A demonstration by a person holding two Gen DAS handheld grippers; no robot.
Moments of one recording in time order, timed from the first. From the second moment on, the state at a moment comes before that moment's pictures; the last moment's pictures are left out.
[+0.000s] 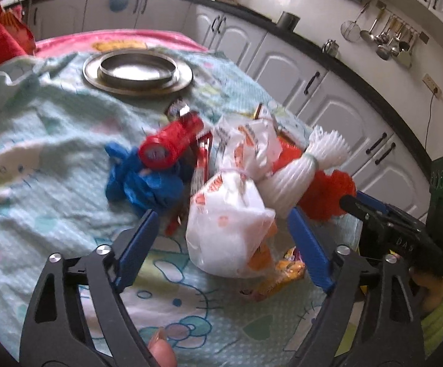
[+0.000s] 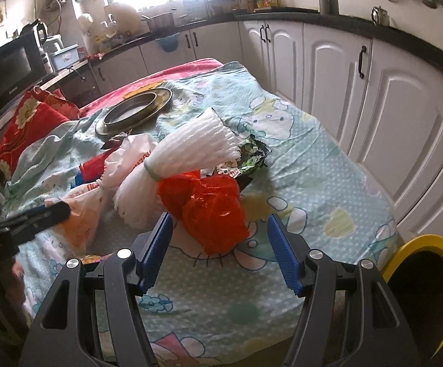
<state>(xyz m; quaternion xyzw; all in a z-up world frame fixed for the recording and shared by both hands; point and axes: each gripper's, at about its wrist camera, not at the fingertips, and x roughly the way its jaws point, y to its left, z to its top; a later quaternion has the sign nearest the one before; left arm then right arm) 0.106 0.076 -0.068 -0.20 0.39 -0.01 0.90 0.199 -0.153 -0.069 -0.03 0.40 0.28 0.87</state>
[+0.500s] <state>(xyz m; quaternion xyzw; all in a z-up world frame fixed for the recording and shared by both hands) 0.102 0.071 -0.061 -0.19 0.38 -0.01 0.91 0.188 -0.157 -0.057 -0.05 0.38 0.28 0.88</state>
